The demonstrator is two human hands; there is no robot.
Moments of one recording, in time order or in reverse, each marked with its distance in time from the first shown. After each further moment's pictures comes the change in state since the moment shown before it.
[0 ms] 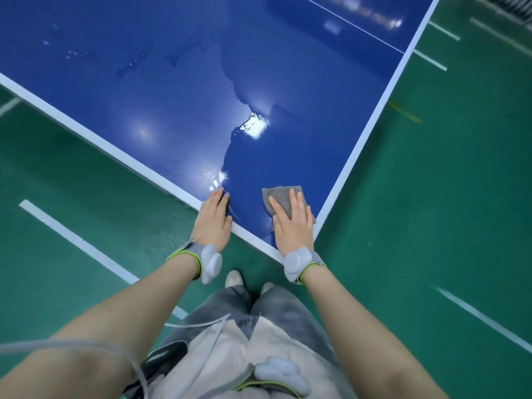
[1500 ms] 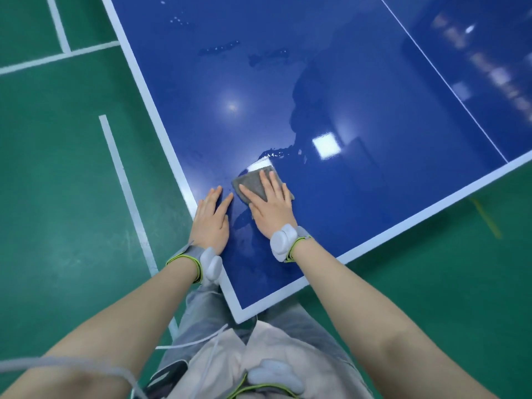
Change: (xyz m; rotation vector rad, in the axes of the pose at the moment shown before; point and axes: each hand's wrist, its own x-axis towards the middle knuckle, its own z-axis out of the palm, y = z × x) left_hand 0.041 0.056 0.033 -0.140 0.385 -0.472; right_hand 0.158 -0.004 -0.027 -0.046 -0.370 -0.784
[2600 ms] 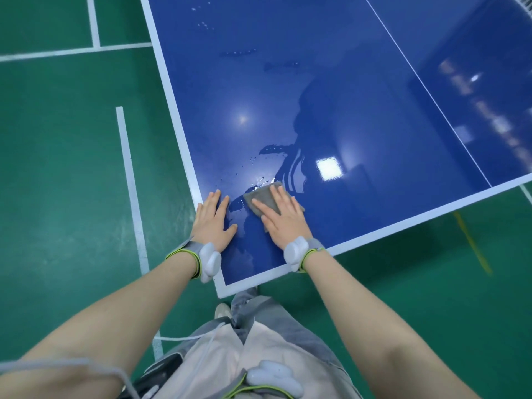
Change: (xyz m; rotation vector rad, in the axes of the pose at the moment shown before) left_hand -0.048 0.018 0.007 0.061 -0.132 -0.137; right_hand -0.065 0.030 0.000 -0.079 -0.035 -0.069
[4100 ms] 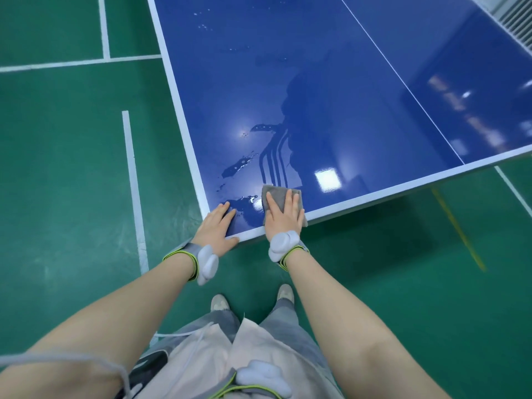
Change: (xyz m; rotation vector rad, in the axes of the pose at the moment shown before) left_hand -0.095 0.018 0.038 0.037 -0.114 0.114; right_hand -0.082 -0.024 0.016 0.145 -0.068 0.430
